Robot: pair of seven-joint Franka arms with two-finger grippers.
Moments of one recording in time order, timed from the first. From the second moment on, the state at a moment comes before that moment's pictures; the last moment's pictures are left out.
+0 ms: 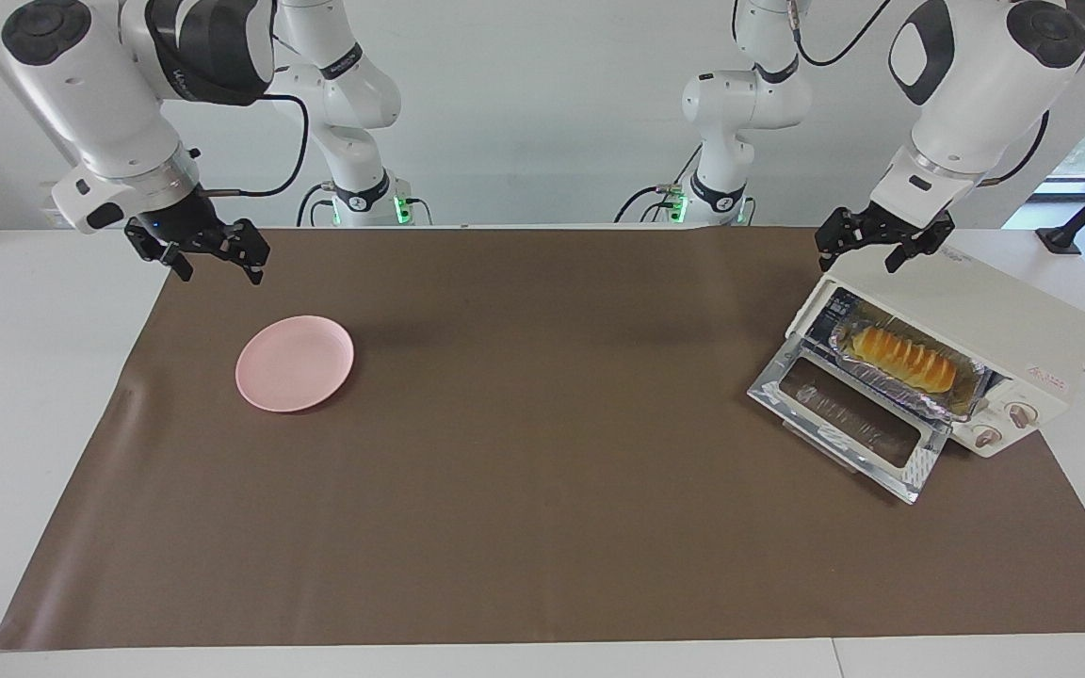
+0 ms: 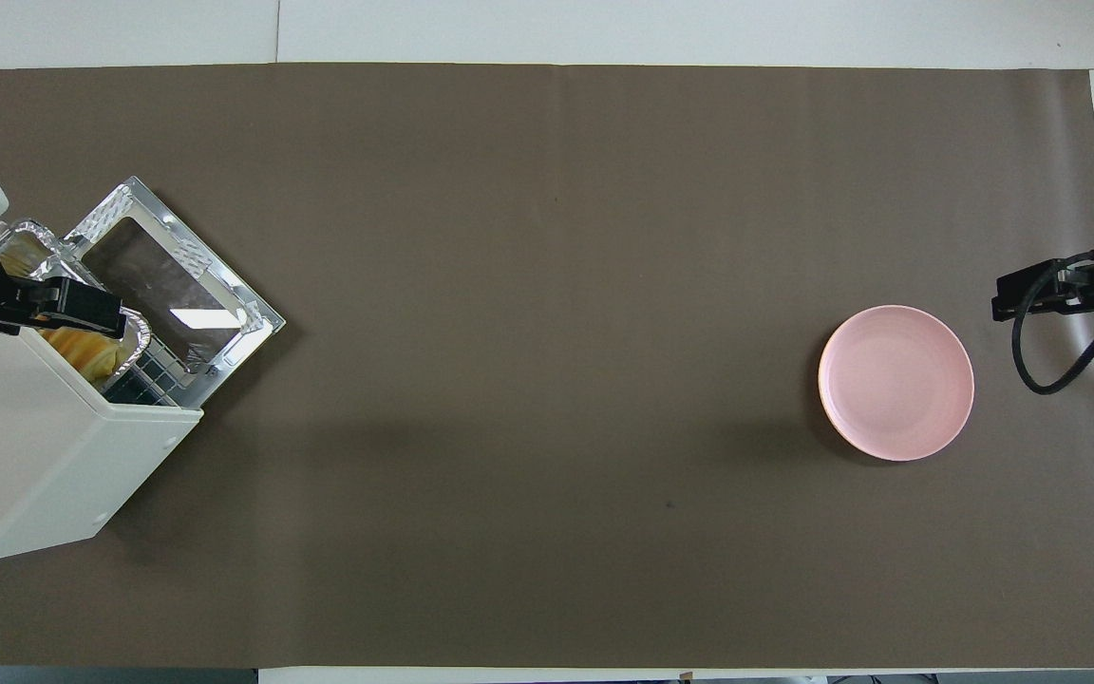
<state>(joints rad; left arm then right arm) -0.11 -0.04 0.03 -1.71 0.00 1.59 0.03 -0.18 -0.03 0.11 -1.73 -0.02 1.63 0.01</state>
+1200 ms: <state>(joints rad) -0.11 -0.04 0.02 -1.71 0.00 1.59 0.03 -0.18 -0.03 0.11 -1.73 -0.02 1.63 0.01</state>
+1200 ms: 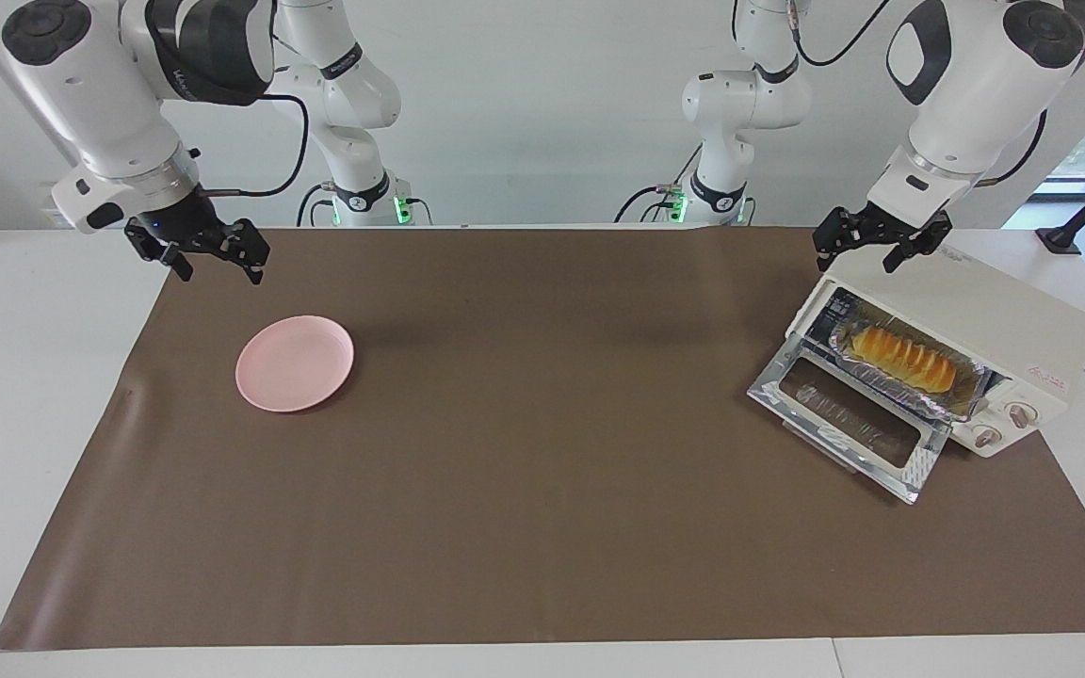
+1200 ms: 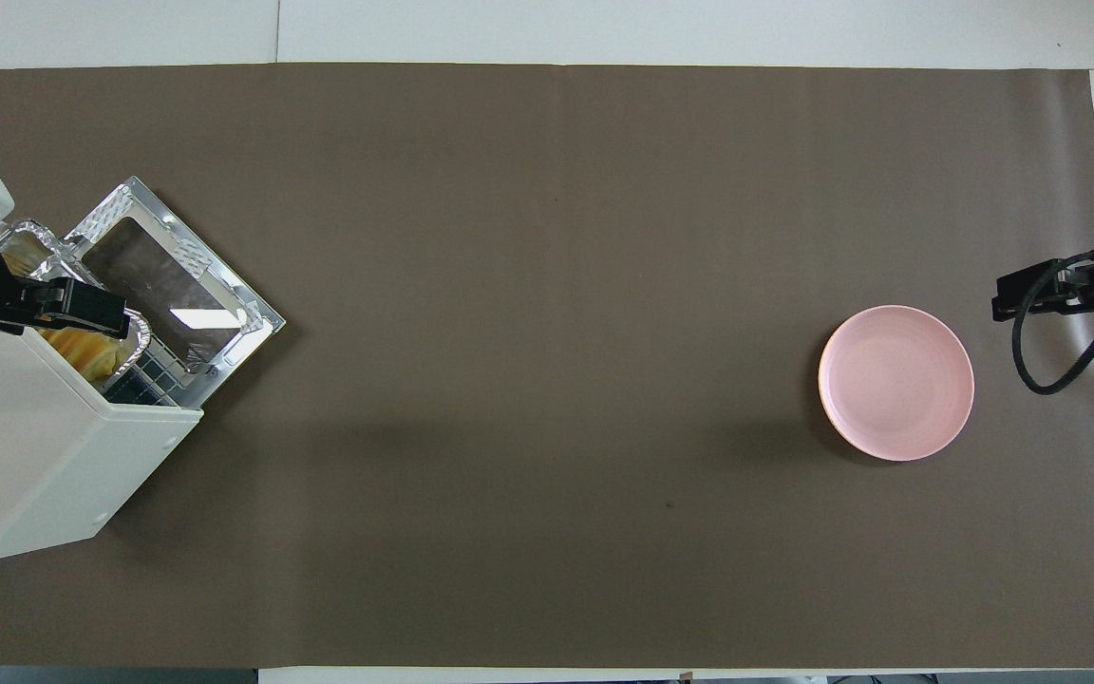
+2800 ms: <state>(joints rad) -0.19 0.40 0.02 -1.22 0.10 1.43 -0.48 -0.18 -0.03 0.11 -1.73 -0.02 1.63 0.01</state>
